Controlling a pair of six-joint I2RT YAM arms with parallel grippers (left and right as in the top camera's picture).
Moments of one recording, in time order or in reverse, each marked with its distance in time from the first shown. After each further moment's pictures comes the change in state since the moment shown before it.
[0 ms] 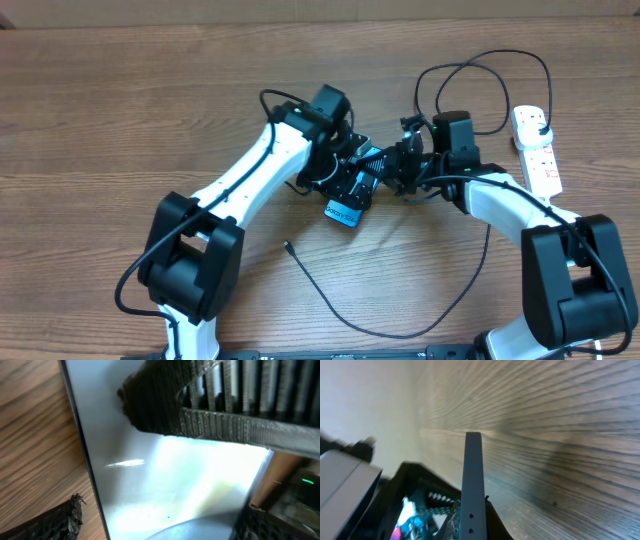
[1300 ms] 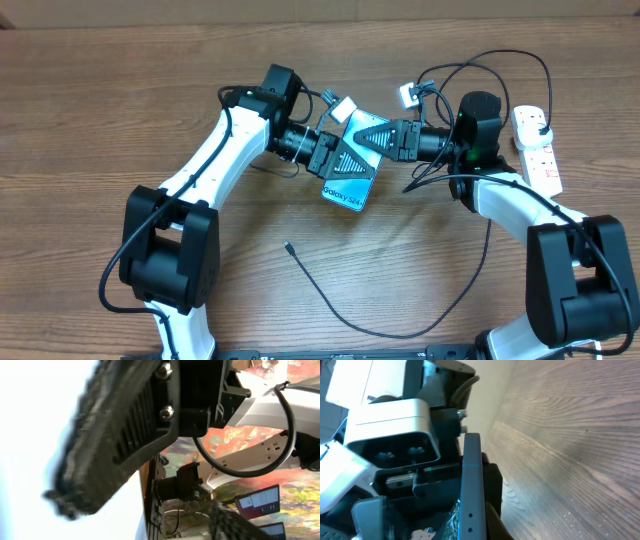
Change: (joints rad) left arm 0.157 -0.001 0.000 0.010 0.830 0.300; right arm -0.040 0.000 -0.005 0.602 -0.343 0.211
